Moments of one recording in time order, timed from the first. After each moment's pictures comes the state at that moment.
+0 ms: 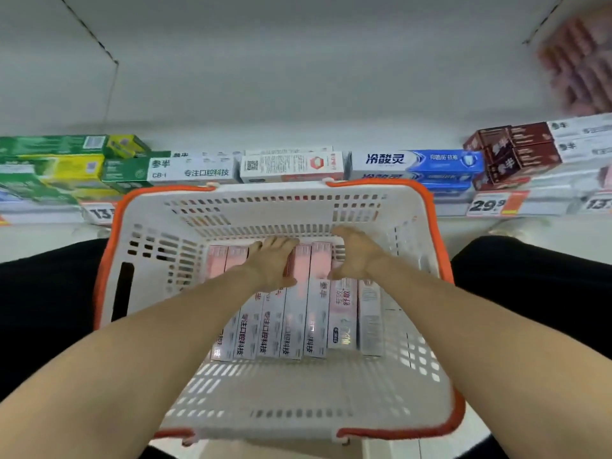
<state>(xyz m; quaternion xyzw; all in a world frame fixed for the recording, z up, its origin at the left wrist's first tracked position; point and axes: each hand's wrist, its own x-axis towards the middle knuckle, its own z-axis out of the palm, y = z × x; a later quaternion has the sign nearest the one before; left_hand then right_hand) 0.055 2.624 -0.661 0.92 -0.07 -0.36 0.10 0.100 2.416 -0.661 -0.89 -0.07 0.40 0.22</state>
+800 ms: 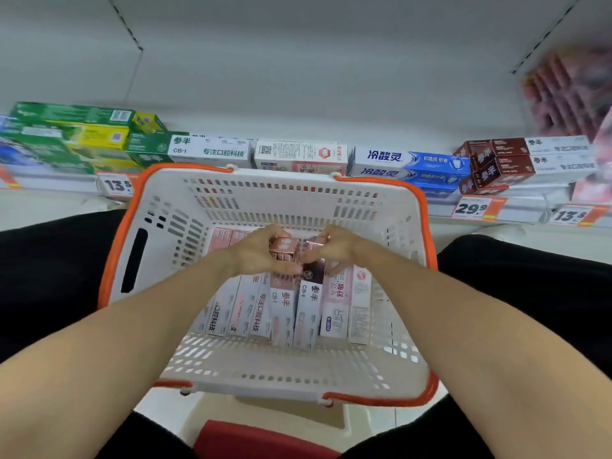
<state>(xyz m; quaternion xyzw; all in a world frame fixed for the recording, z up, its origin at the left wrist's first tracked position) 0.018 2.640 -0.596 0.81 0.09 -0.37 0.44 0.080 2.442 -0.620 -0.78 0.04 0.51 0.36</state>
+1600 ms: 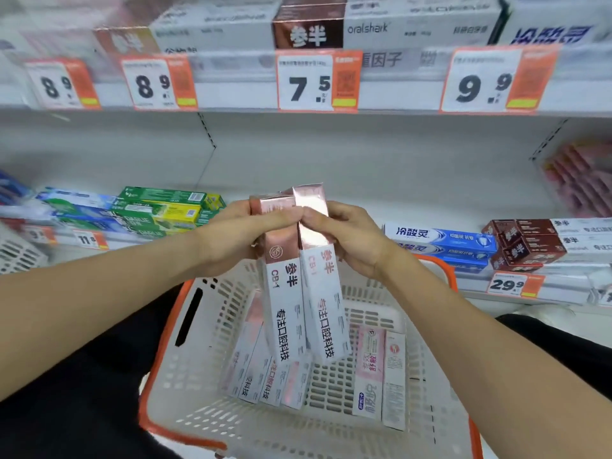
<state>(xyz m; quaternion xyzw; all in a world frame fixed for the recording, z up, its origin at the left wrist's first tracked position) 0.036 2.672 -0.387 0.73 0.14 -0.18 0.64 0.104 2.493 -0.451 -0.62 -0.09 0.33 0.70</state>
